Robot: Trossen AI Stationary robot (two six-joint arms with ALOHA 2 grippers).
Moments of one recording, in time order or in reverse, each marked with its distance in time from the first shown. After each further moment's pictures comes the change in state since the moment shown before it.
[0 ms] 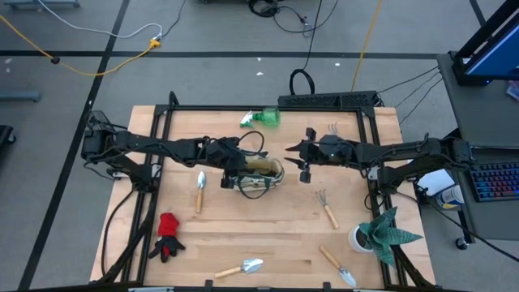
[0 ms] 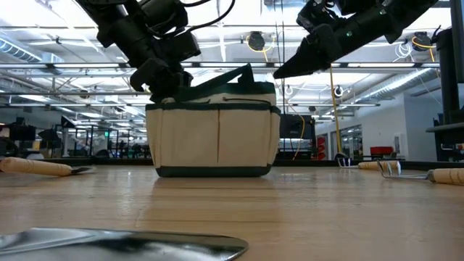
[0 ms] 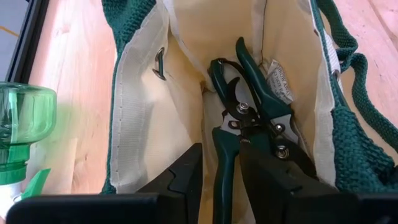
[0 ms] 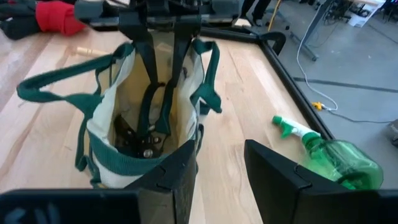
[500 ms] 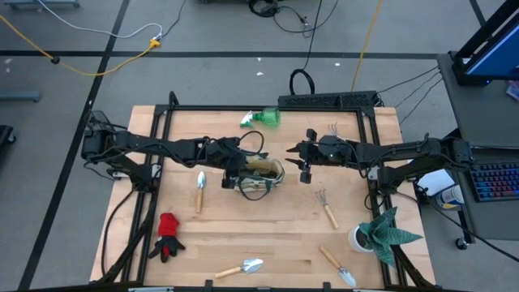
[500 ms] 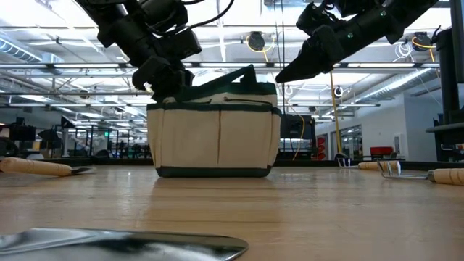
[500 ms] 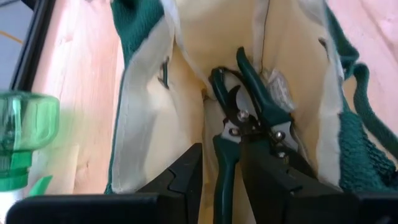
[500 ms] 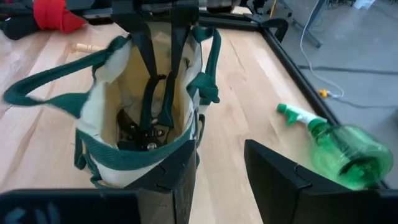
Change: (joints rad) left arm -0.011 0.000 0.000 0.033 0.000 -0.001; right arm 0.000 0.000 -0.001 -0.036 0.000 0.055
